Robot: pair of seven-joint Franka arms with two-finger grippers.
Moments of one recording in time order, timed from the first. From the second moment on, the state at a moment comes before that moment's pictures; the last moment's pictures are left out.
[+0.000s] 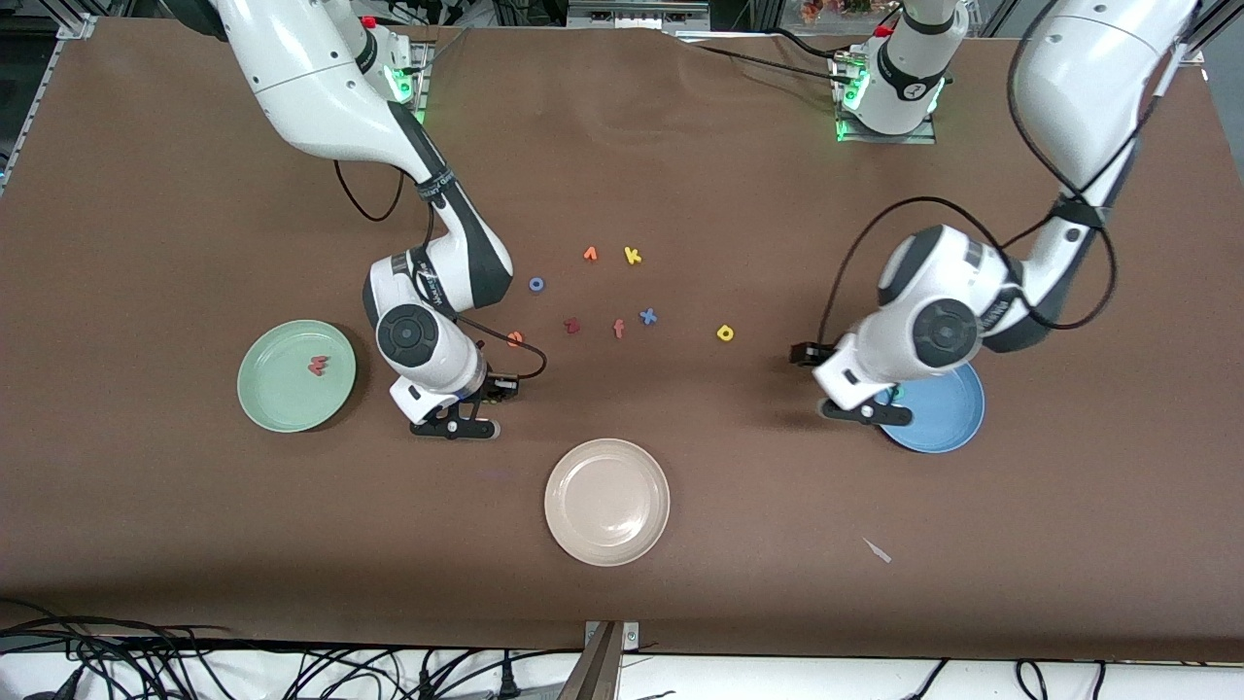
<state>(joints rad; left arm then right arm) 0.16 0.60 -0.59 -1.74 0.24 2.04 -0.47 0.47 0.74 -0.05 -1.56 0.10 2.25 0.38</state>
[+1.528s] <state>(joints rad) -0.06 0.68 -0.58 -1.86 0.36 2.28 -0.69 0.40 0.48 -0.40 -1.98 0.10 2.22 -0.17</state>
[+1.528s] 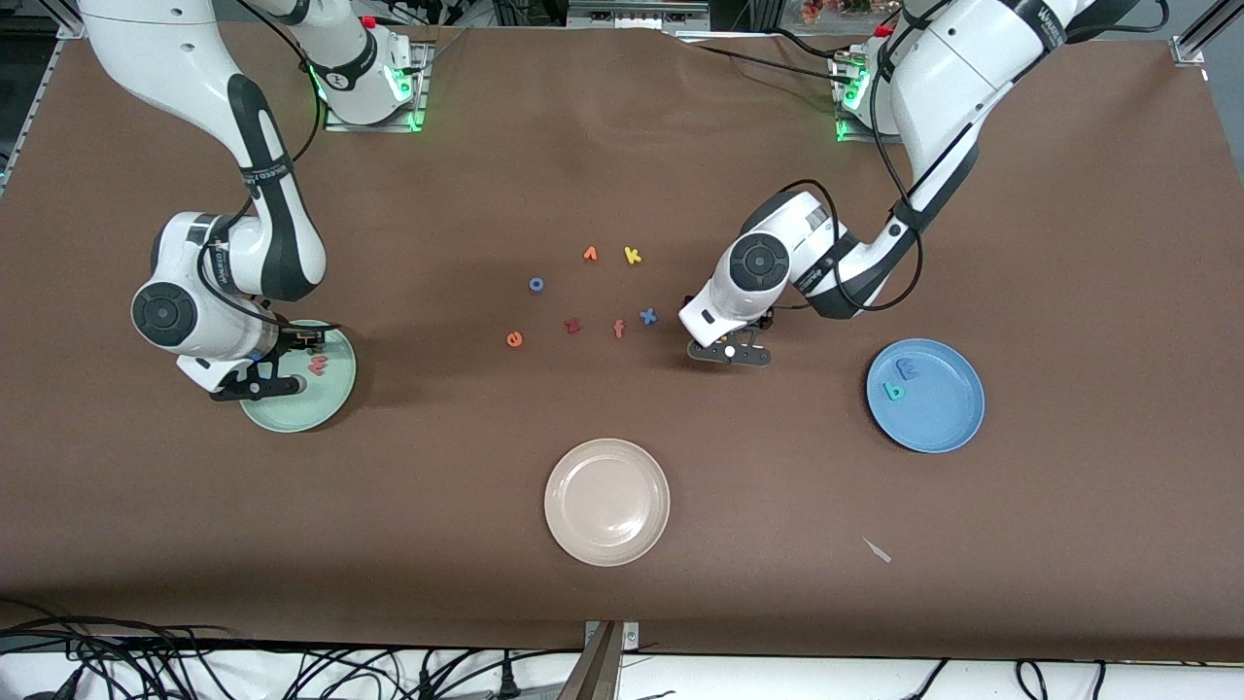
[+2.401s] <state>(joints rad) -0.05 0.70 -0.57 -1.86 0.37 2.29 -0.69 0.41 0.46 -0.37 -1.91 0.10 2.12 -0.17</state>
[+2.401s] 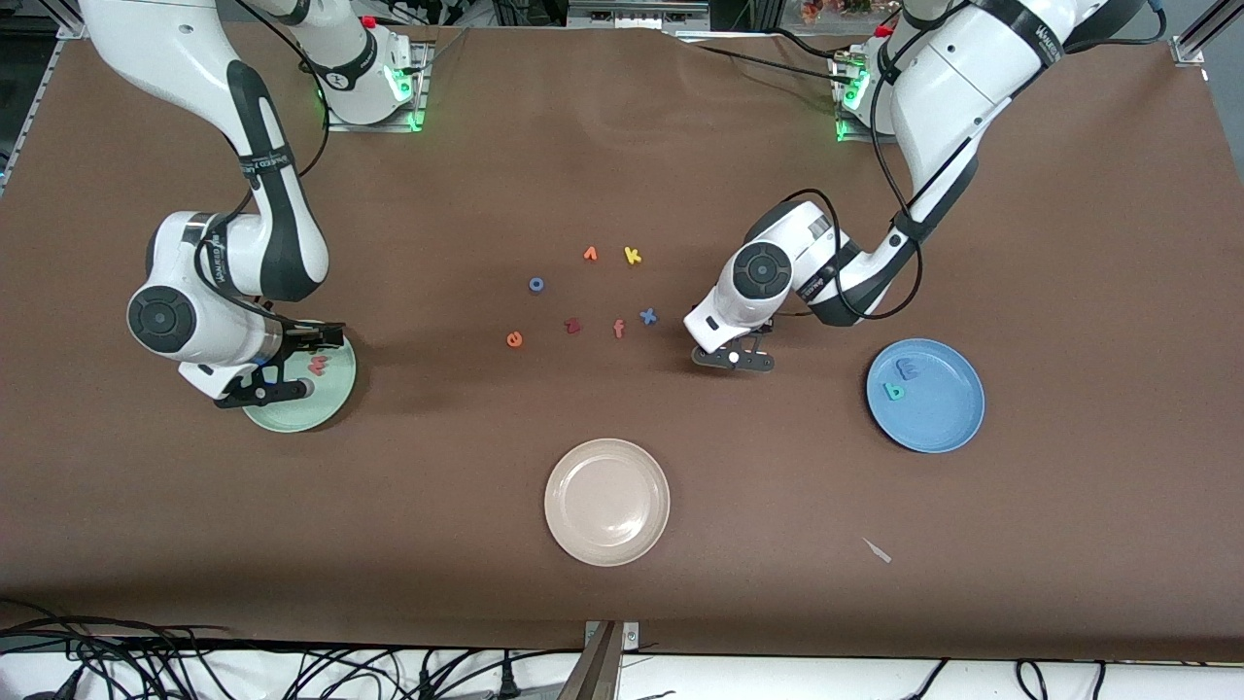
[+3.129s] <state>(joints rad) 0.05 0.60 -0.59 -1.83 0.37 2.14 -0.56 0.43 0.41 -0.09 -1.89 0.11 2.14 0.36</state>
